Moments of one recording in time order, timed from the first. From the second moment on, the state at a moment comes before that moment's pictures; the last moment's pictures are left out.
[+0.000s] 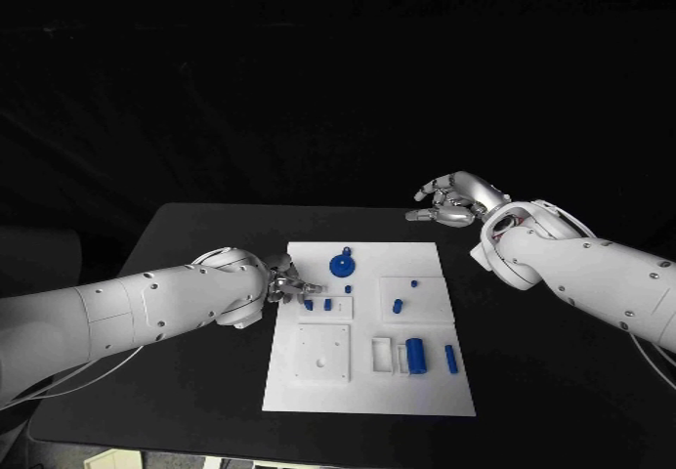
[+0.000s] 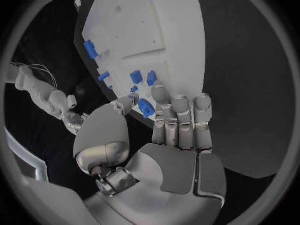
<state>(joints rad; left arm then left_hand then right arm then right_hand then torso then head) 1.21 -0.69 -0.20 1.26 -1.04 -0.14 -0.38 0.76 -0.27 0.63 0.19 0.05 1.18 0.02 0.31 0.79 1.40 -0.09 0.82 0.76 1.15 -0.17 1.29 0.68 0.08 0.85 -0.11 1.25 1.06 1.20 -0.64 0.05 1.19 -1.23 -0.42 0.00 0.87 -0.18 0.44 -0.24 0.21 0.82 0.14 0.25 0.44 0.99 0.04 1.12 0.99 1.25 -0.07 1.19 0.94 0.13 1.25 -0.11 0.99 1.31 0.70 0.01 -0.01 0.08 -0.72</state>
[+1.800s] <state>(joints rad) 1.21 -0.68 -0.18 1.29 -0.88 -0.31 -0.10 1.11 -0.20 0.58 -0.11 0.06 0.93 0.13 0.29 0.78 1.11 0.02 0.59 0.62 0.92 -0.04 1.08 0.57 0.04 0.63 -0.06 1.10 0.98 1.20 -0.64 0.05 1.18 -1.23 -0.42 0.00 0.87 -0.18 0.44 -0.24 0.21 0.82 0.14 0.25 0.44 0.99 0.04 1.12 0.99 1.25 -0.07 1.19 0.94 0.13 1.25 -0.11 1.00 1.31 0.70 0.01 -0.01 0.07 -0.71</state>
